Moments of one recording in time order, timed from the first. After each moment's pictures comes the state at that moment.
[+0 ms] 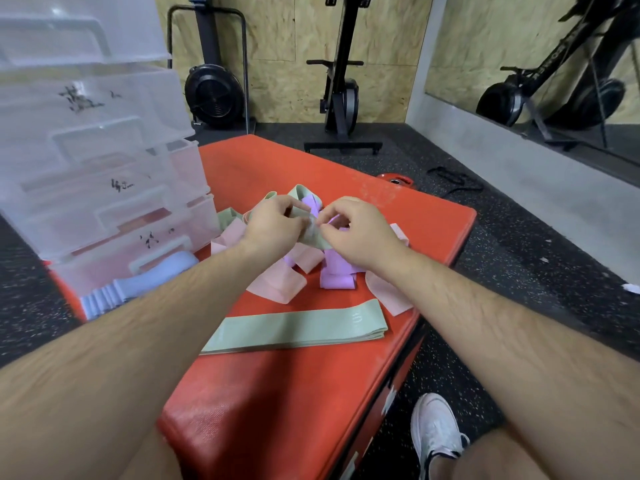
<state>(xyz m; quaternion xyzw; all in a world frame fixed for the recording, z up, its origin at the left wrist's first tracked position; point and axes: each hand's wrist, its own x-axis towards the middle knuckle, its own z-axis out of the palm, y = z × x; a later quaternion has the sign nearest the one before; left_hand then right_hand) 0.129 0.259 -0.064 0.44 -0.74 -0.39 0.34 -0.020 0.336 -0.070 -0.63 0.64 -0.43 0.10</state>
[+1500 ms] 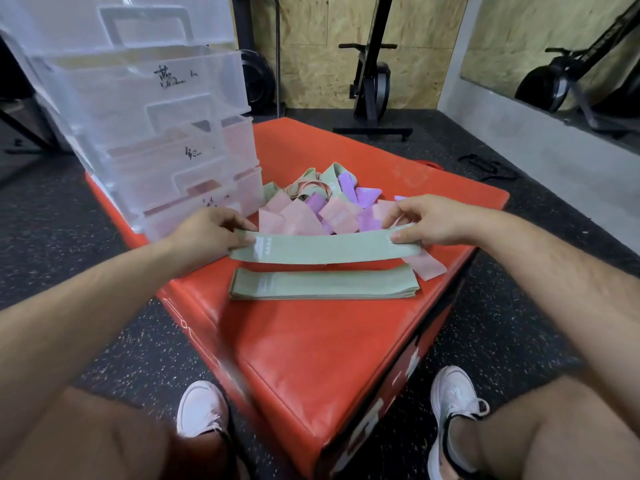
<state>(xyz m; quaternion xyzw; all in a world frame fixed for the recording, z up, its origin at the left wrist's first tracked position) 0.307 0.265 -0.081 0.49 -0.75 -0.38 0.25 -0.057 0.386 -0.049 -0.64 0.70 -0.17 0.26</state>
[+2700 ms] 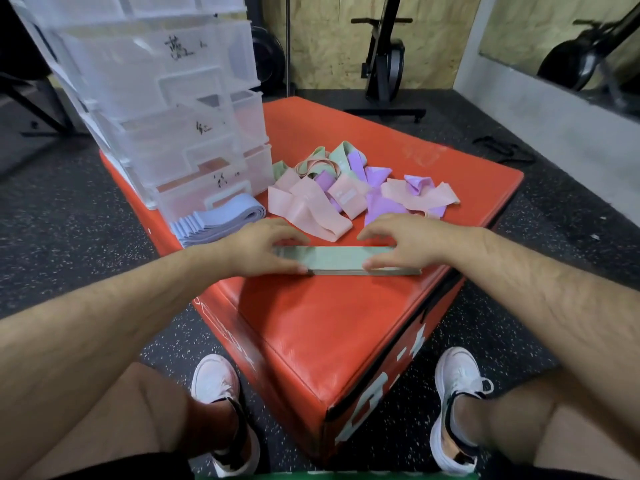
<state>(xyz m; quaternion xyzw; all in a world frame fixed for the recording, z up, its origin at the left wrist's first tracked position) 0.280 0.296 -0.115 0.30 -0.94 -0.17 0.06 -0.006 0.403 -0.092 -0.75 0.65 0.00 0.11</state>
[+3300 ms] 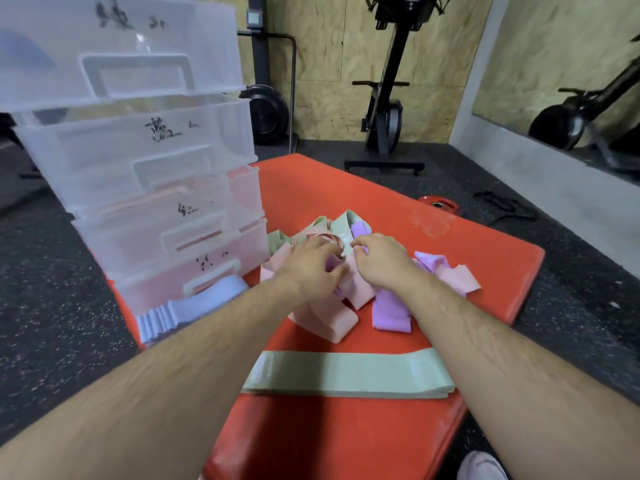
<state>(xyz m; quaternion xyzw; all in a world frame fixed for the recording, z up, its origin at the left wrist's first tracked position) 0.149 0.201 -0.111 0.42 -0.88 -0.13 0.16 -0.012 0.249 -0.096 -0.61 0.77 -0.17 0.07</state>
